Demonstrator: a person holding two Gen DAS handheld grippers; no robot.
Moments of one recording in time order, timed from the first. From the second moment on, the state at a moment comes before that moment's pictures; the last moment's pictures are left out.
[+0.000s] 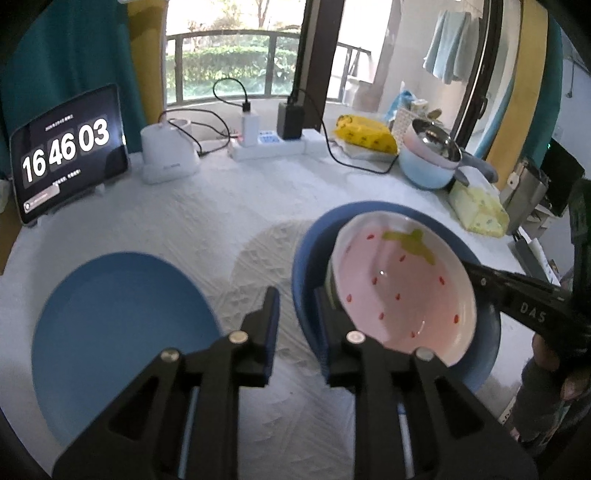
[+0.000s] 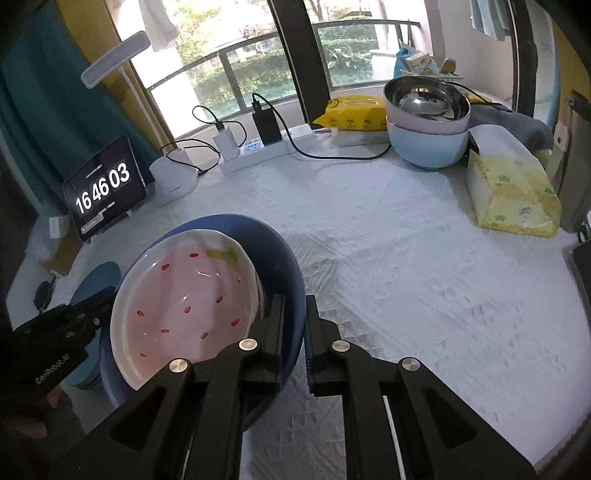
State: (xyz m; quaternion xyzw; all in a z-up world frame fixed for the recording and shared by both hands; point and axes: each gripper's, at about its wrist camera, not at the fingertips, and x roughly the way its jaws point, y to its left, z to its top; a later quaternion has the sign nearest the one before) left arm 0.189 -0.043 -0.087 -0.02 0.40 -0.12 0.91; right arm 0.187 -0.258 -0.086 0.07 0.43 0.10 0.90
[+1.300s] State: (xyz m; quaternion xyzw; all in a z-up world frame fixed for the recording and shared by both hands) left arm 0.179 -0.044 -0.058 -0.03 0.37 -0.11 0.92; right arm 0.180 -0.255 -0.051 0.10 0.40 0.08 0.91
